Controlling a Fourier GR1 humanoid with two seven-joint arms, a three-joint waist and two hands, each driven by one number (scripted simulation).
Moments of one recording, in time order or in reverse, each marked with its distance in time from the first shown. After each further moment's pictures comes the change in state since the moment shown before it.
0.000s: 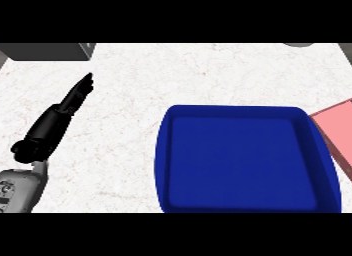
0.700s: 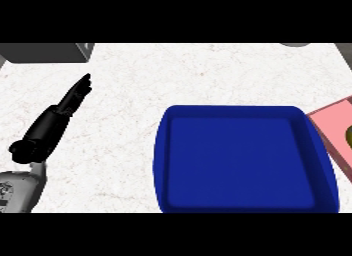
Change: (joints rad) left arm 0.012 -0.008 0.017 -0.011 -0.007 -0.008 0.016; right arm -0.146 0.142 -0.396 0.095 -0.381 -0.222 -0.176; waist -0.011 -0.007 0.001
